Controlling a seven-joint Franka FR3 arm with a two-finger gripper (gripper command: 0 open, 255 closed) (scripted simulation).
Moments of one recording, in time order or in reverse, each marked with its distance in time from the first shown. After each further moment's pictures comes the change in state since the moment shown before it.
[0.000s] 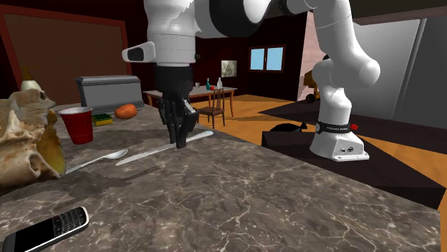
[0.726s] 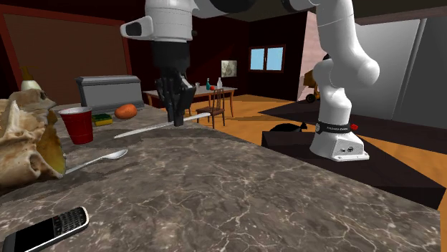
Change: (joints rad) arm -0.036 -0.061 0.000 0.027 0.029 -0.081 -0.055
